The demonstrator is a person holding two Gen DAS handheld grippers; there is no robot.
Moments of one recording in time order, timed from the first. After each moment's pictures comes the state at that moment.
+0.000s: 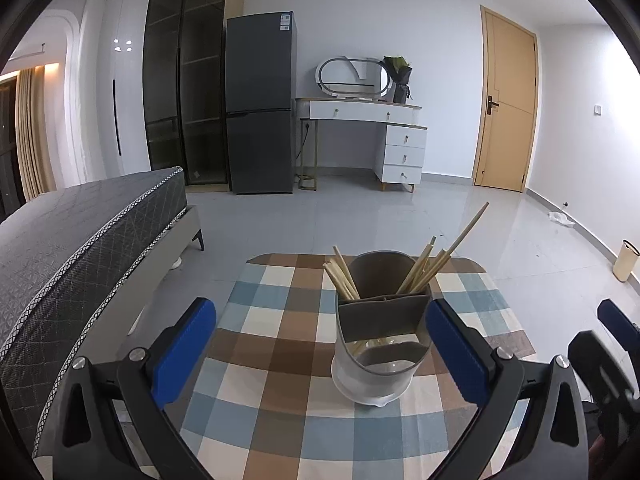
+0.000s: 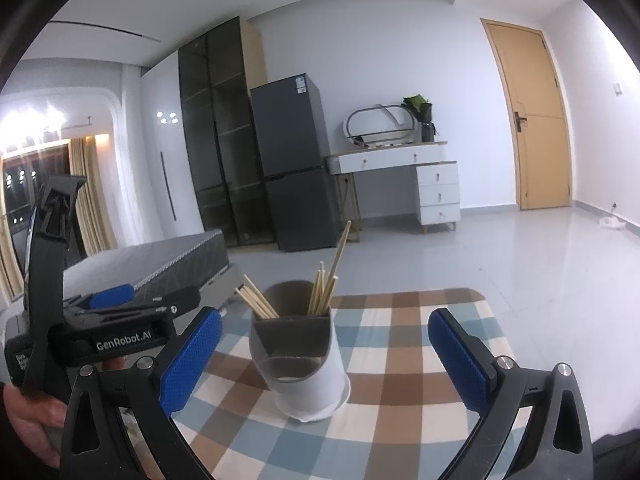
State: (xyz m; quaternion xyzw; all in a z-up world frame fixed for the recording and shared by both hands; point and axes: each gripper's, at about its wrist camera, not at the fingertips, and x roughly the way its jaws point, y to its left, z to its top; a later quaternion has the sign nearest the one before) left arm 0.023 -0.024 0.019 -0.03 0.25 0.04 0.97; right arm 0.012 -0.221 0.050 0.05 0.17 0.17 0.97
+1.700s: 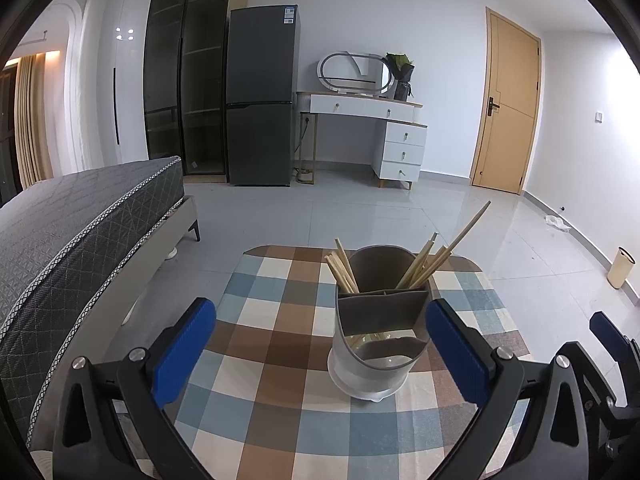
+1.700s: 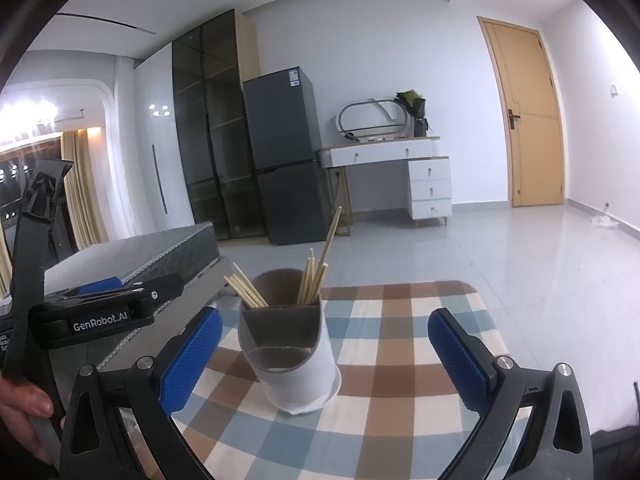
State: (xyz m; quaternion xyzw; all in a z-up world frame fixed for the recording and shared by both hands) left arm 0.023 -0.019 0.020 -0.04 0.26 0.03 0.96; right arm 0.013 -0.221 0.042 0.05 0.18 0.16 0.97
